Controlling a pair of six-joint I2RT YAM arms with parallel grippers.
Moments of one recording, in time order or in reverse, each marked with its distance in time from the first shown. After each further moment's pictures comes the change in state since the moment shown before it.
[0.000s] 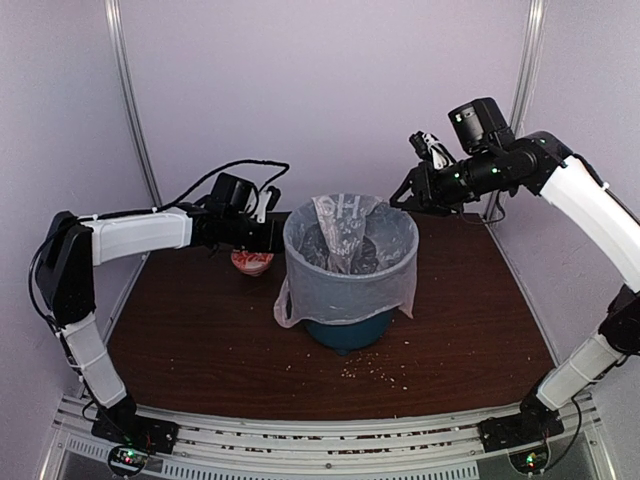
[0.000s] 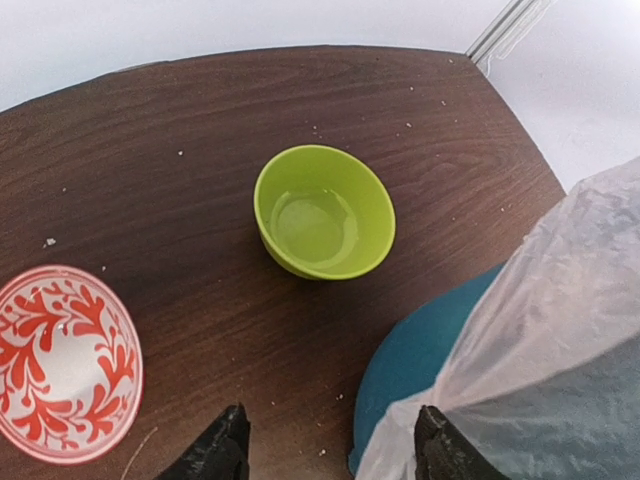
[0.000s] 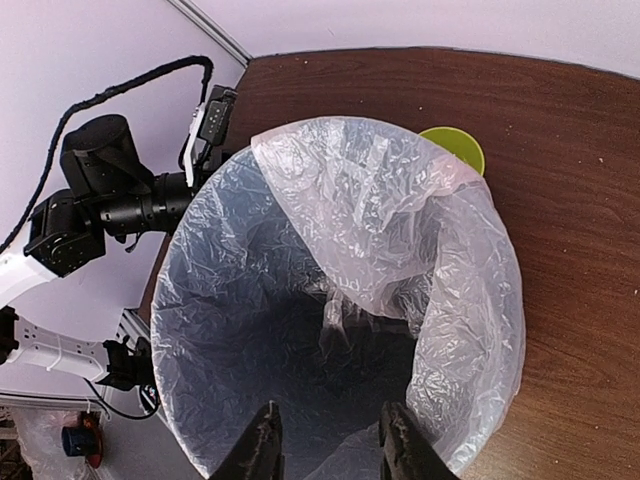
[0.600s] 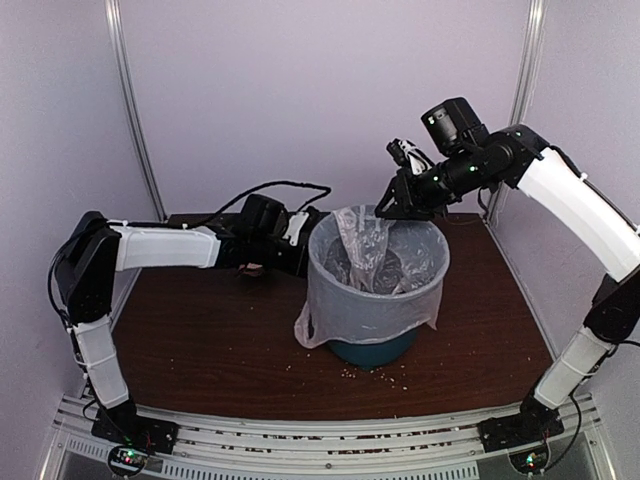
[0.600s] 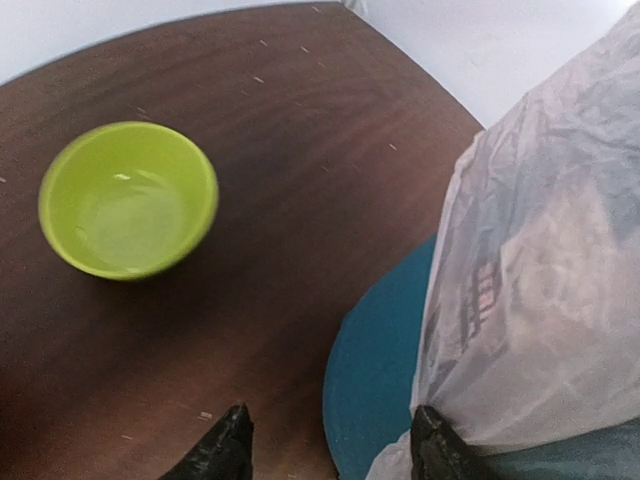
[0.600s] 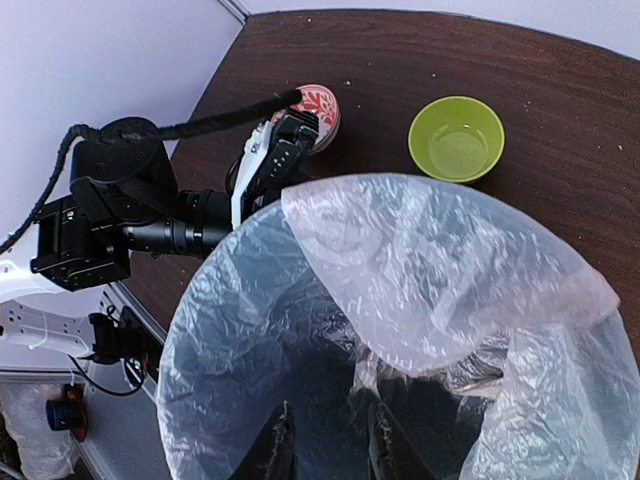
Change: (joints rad) left arm -0.143 0.094 -0.035 0.179 0.126 0.064; right arm 0.068 0.114 0.116 -0.093 0.021 -0.024
